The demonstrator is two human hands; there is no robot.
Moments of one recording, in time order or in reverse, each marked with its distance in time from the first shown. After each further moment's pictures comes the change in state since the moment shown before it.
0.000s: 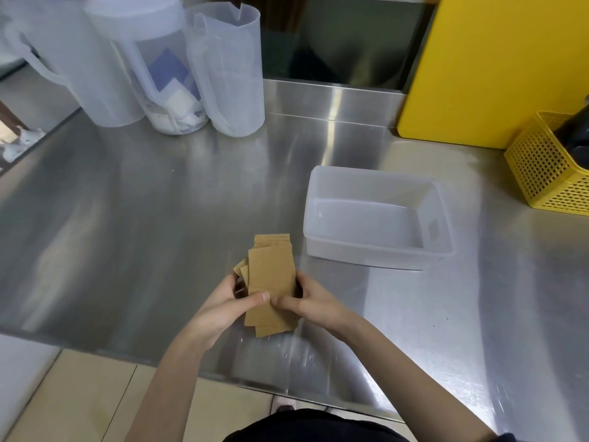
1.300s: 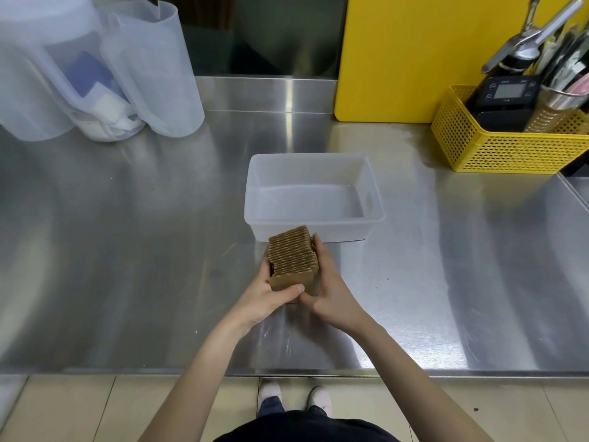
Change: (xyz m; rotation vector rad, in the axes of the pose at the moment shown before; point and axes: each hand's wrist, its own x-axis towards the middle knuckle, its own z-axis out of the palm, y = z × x) left_hand 0.005 0.005 0.116 0.144 -0.199 0.069; right_hand -0.064 0.059 -0.053 -0.116 0.397 -0.268
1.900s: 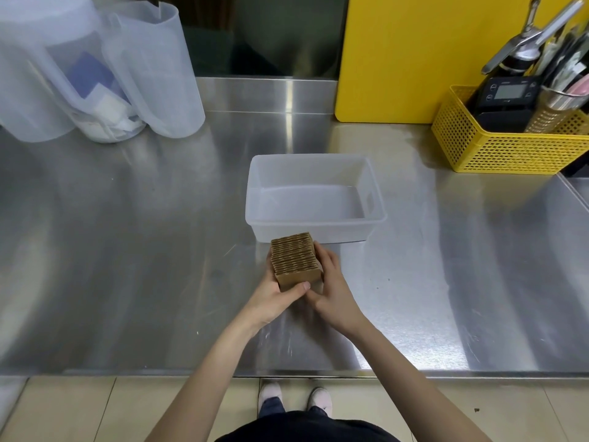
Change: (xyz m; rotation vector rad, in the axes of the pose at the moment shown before) left_hand 0.005 -0.003 0.009 0.034 0.040 0.038; right_hand 0.002 0.005 0.003 -0.032 0.089 -0.009
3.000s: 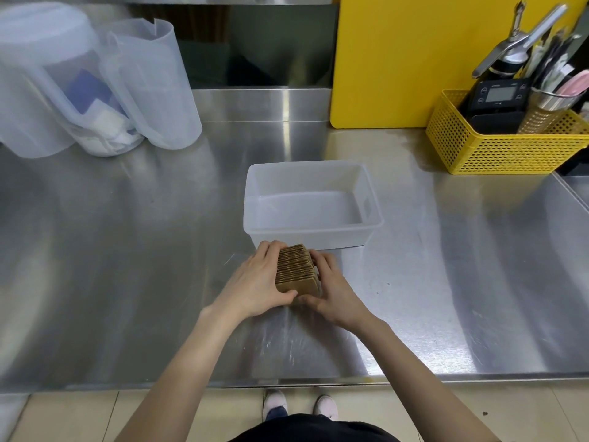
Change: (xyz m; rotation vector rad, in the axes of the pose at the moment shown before) left_hand 0.004 0.041 -0.028 0.972 -0.002 0.274; right_hand 0.008 -0.013 -0.015 -0.255 -0.102 0.005
